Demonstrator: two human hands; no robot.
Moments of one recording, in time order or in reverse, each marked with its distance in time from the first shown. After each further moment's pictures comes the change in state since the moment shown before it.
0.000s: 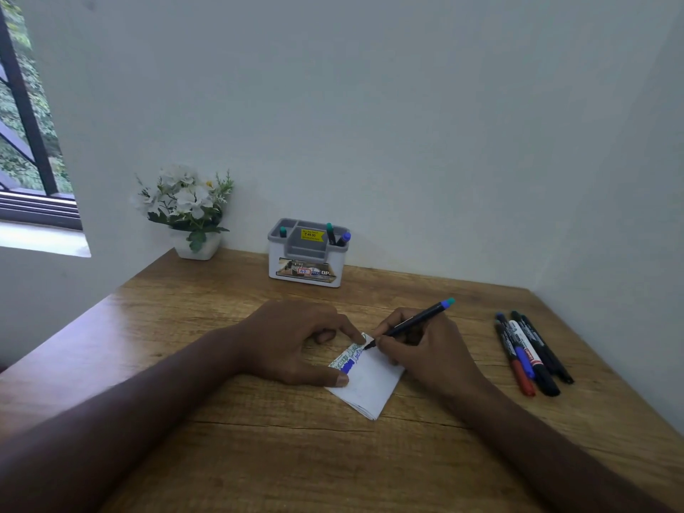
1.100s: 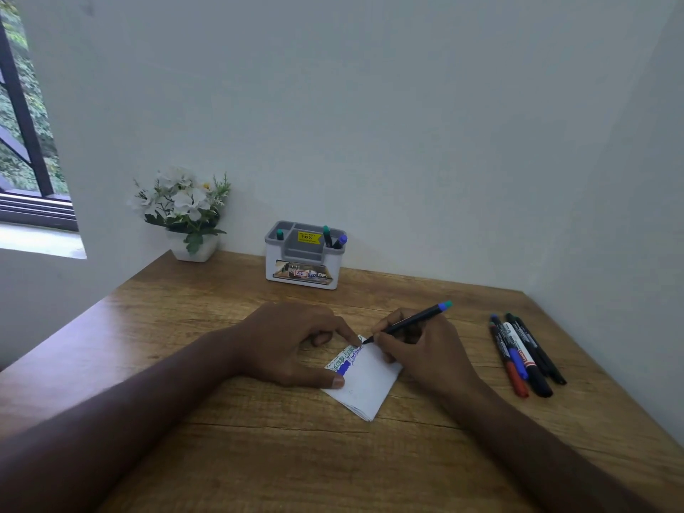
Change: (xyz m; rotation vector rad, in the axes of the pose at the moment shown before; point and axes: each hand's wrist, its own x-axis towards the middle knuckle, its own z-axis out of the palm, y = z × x) left_hand -0.002 0.001 -0.002 -0.013 -0.003 0.002; right_hand 0.000 -0.005 -0.002 -0.013 0.058 0.050
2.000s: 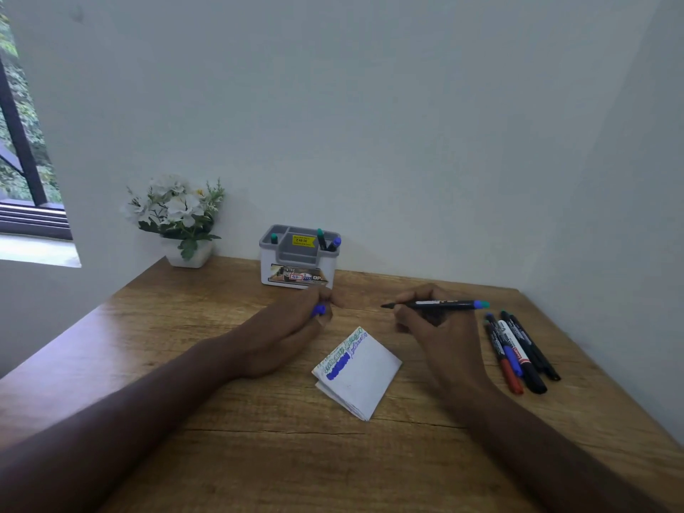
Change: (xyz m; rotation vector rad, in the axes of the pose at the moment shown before) left_hand 0.000 0.000 0.003 -0.236 0.164 -0.070; right_hand -0.004 -0.006 -0.013 0.329 0.278 -0.045
